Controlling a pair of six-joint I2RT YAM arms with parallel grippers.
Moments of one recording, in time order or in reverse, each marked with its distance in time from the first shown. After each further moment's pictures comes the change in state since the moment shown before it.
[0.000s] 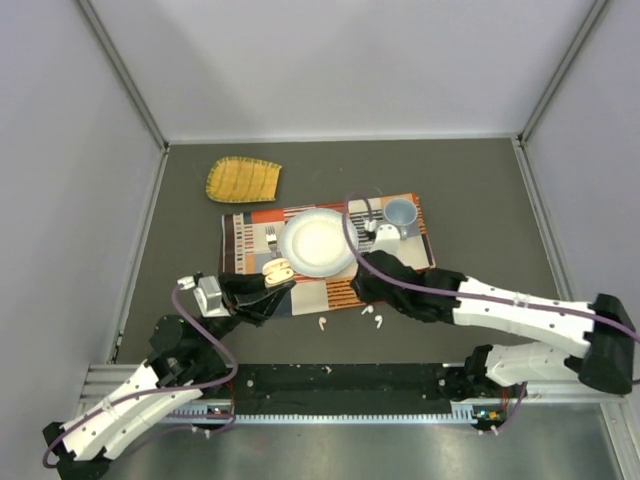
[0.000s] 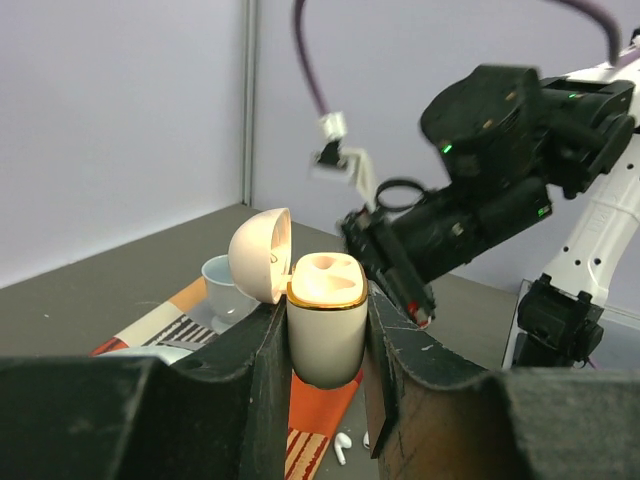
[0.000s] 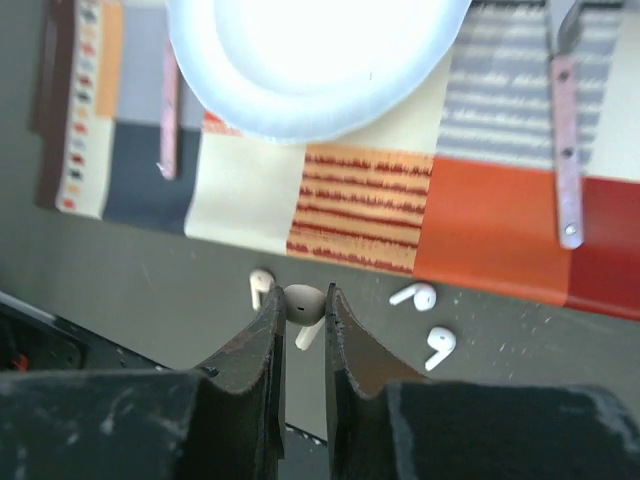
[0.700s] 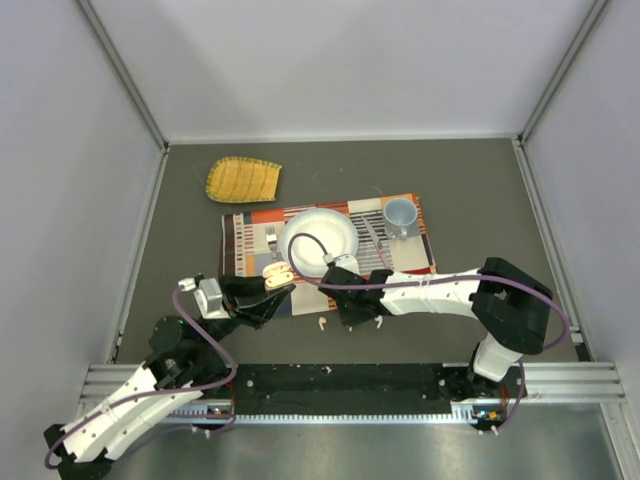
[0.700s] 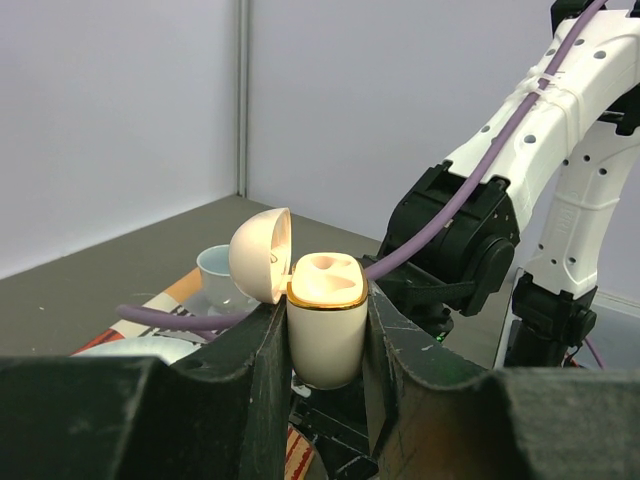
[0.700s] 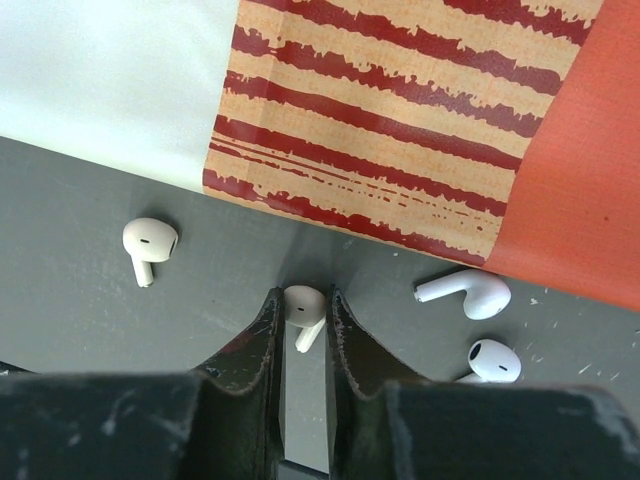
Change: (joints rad) left arm 0.000 -0.035 0.000 -0.047 0.011 0.001; right arm -0.005 0.431 0.049 -0.005 -0.203 -0.057
